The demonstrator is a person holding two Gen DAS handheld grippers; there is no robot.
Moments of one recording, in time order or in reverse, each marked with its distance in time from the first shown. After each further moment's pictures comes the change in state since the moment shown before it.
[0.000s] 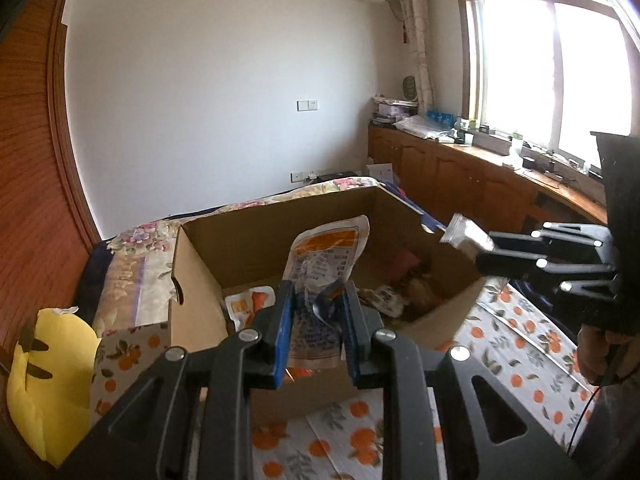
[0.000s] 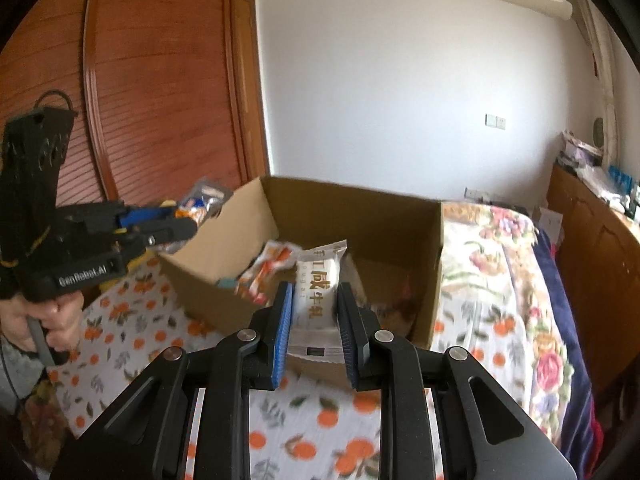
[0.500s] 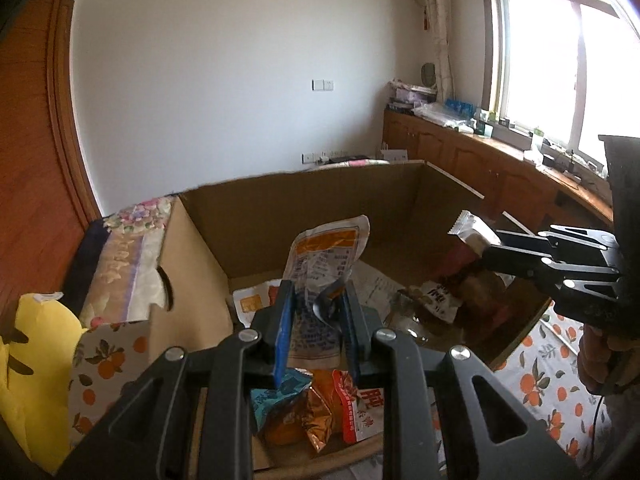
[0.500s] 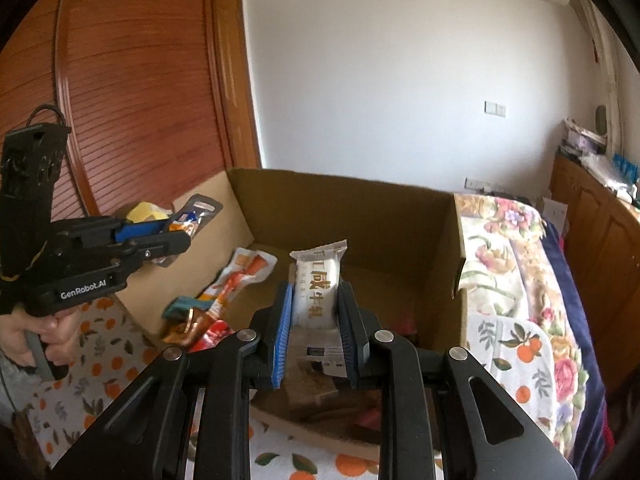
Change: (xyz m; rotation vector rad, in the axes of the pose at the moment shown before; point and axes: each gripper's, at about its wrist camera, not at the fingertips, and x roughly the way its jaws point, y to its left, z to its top) left arm 0.071 0.029 -0.017 -0.047 0.064 0.014; right arm 0.076 -0.029 0.001 0.037 0.031 -0.008
